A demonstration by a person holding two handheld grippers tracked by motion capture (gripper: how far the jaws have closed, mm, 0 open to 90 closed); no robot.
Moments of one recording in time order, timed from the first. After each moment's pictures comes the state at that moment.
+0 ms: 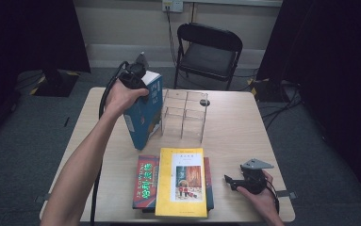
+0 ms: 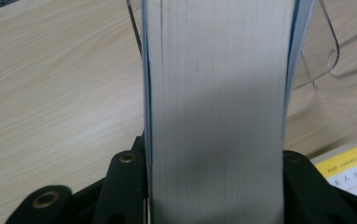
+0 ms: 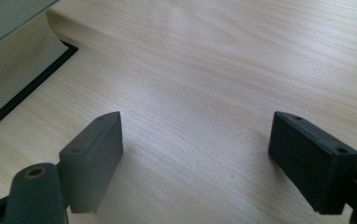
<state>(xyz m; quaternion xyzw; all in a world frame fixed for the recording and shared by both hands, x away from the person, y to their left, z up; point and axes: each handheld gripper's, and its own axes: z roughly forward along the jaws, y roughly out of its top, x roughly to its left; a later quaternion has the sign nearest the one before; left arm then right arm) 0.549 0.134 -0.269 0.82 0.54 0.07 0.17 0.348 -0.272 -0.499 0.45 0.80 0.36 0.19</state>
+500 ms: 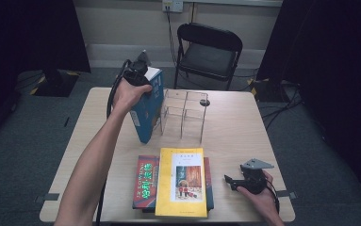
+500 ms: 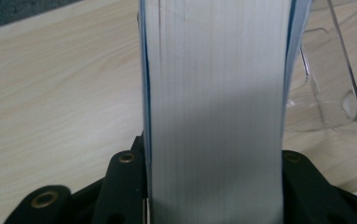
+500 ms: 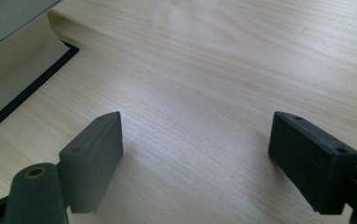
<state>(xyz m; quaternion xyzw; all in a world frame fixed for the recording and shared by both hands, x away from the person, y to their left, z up) 0.568 0.131 -0.282 0.80 0.56 0.10 0.19 0.349 -0.273 -0.499 0.45 0.80 0.36 0.19</state>
